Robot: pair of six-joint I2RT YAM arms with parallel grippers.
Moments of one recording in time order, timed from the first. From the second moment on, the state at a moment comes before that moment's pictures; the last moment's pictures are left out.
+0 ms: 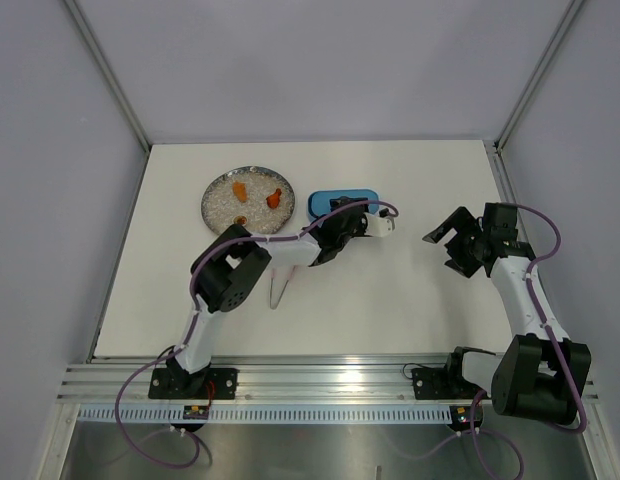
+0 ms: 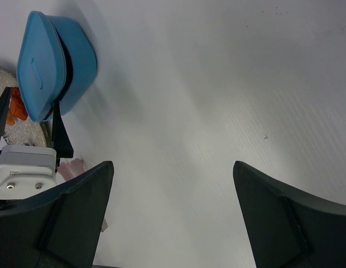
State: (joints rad) left arm -0.85 2.15 1.39 0.29 -0.33 0.94; right arm -0.16 1.16 0.80 -0.52 -0.27 0.68
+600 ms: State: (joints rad) left arm -0.87 1.87 1.41 0.12 -0.40 0.74; right arm -0.14 1.35 0.92 -0.53 -0.31 0.62
